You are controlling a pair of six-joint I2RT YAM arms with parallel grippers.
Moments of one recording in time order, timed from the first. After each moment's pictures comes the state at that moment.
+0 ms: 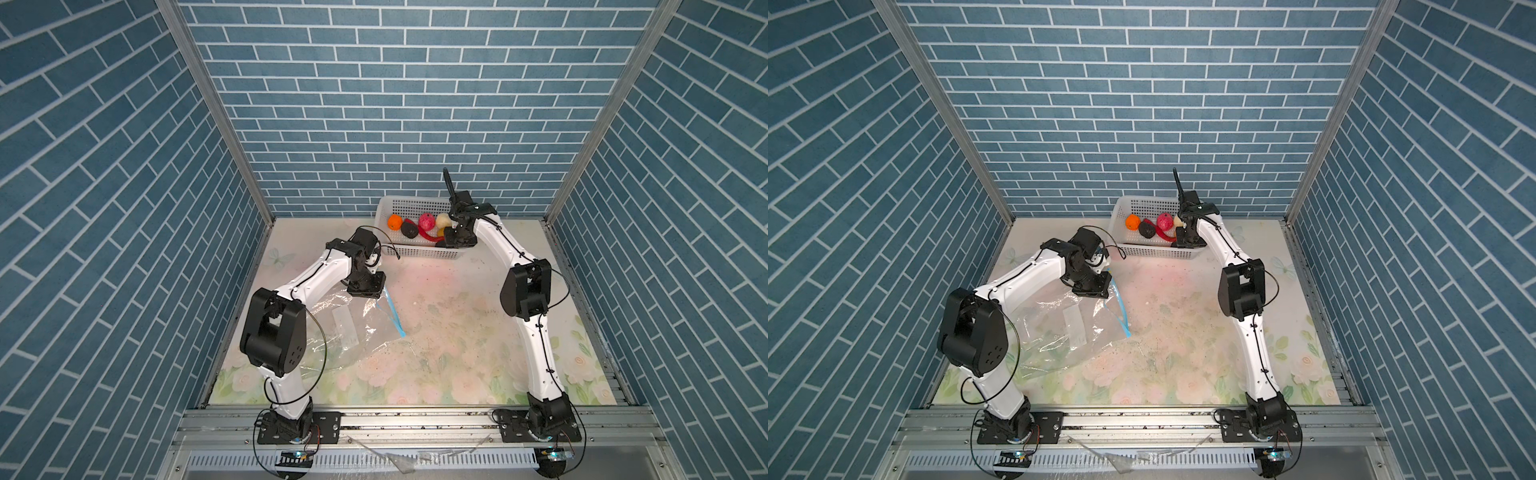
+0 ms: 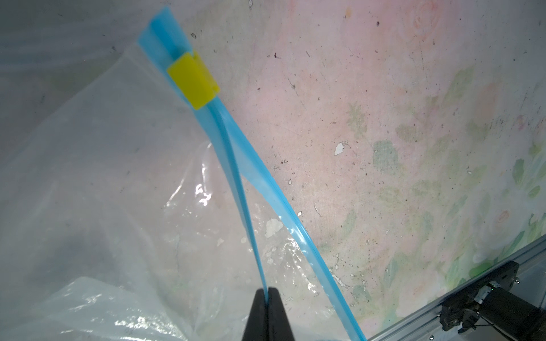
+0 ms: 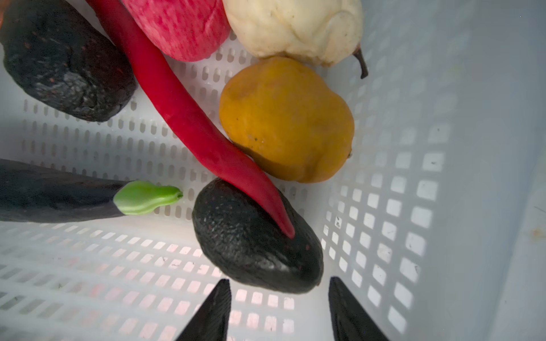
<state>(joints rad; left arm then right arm) -0.41 1.78 1.43 -0.99 0.29 -0.26 0.39 2.45 2.39 -1.10 0.04 0.22</state>
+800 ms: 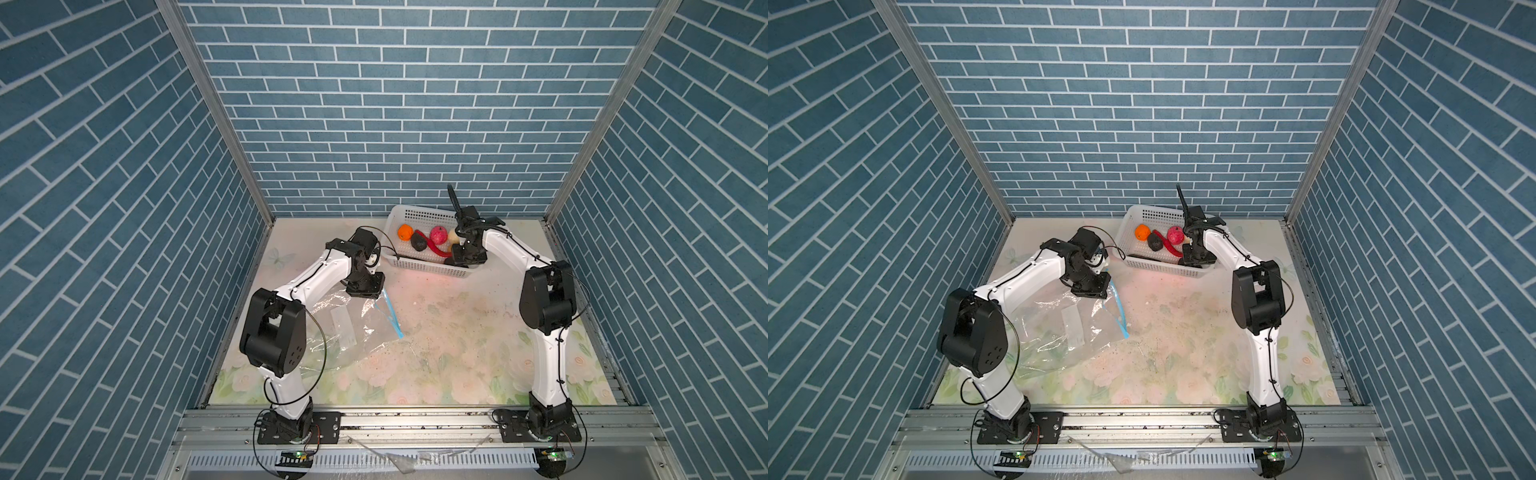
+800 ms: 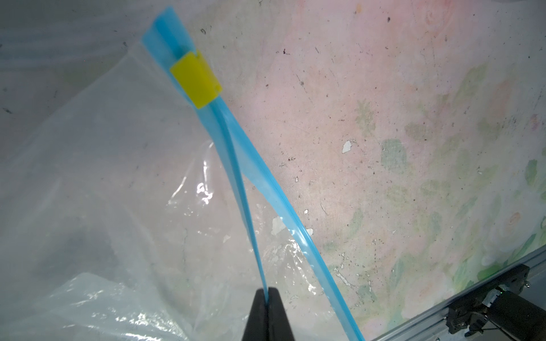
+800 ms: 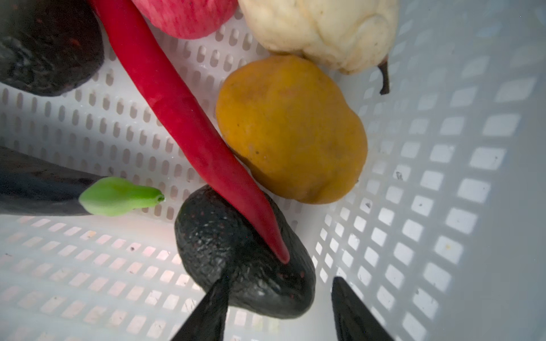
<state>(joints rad) -0.41 1.77 1.43 -1.00 0.27 -0.26 0.39 2.14 1.85 -0.97 0.09 0.19</state>
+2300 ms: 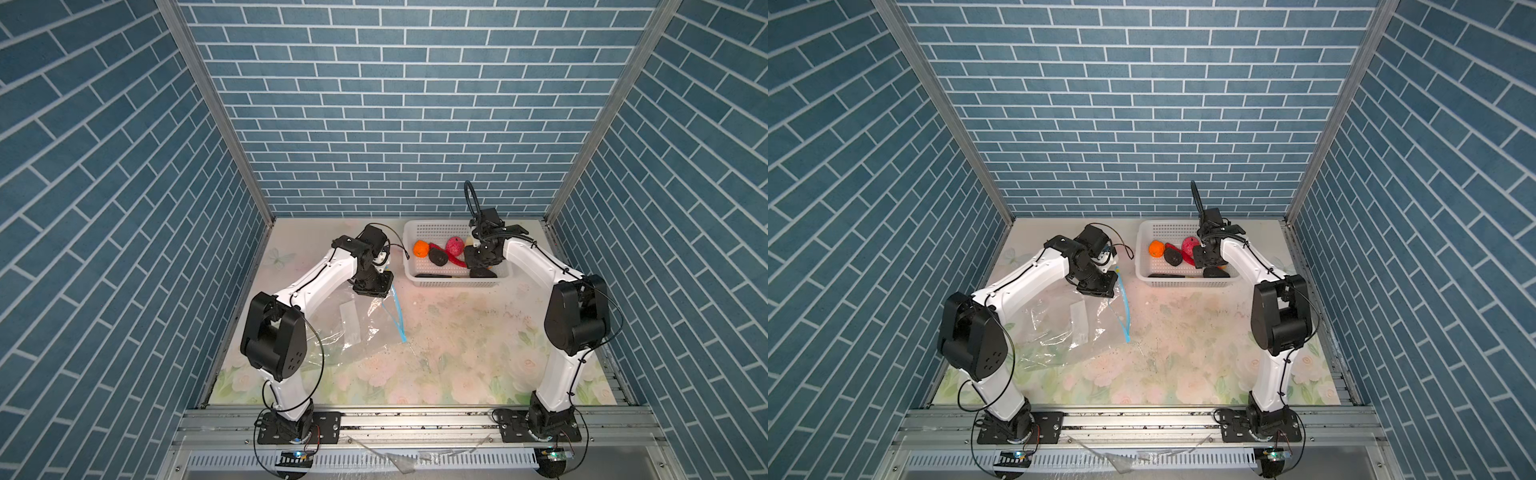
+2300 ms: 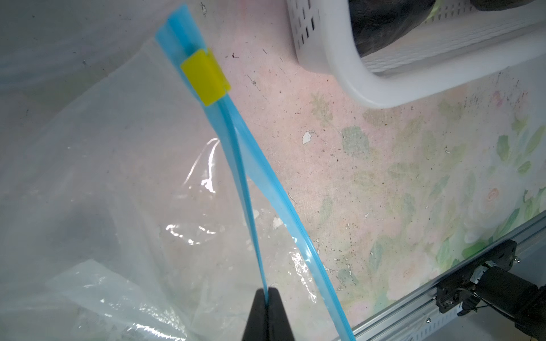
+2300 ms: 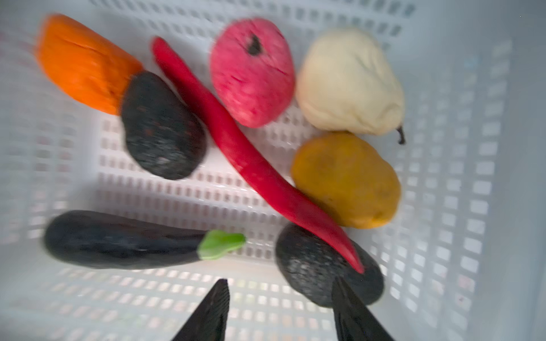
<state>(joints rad) -0.48 1.77 1.50 -1.05 0.28 -0.25 0.37 1.91 1.63 -0.80 0.04 0.11</state>
